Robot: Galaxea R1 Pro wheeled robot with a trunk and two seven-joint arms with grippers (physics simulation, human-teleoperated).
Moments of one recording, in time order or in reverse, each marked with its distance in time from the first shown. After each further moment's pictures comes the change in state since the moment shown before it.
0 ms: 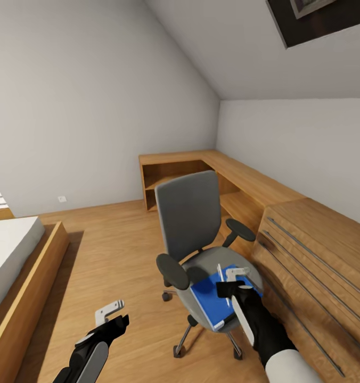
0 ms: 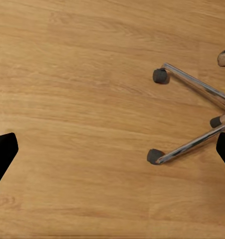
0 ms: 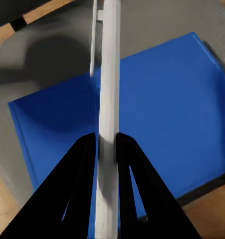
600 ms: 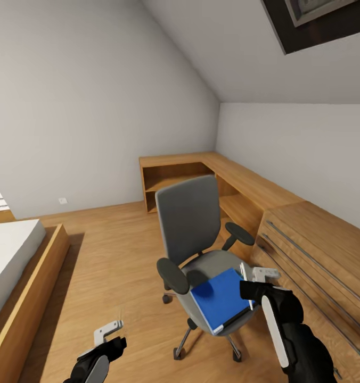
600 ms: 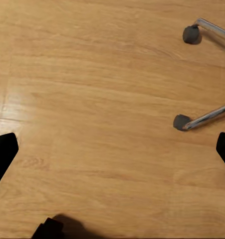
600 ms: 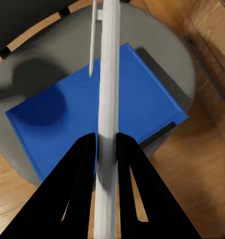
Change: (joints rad) left arm 0.000 0.000 -0.002 0.175 -0.001 -0.005 -0.004; right arm 0.211 -0.008 -0.139 -0.625 -0.004 0.415 0.001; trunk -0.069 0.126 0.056
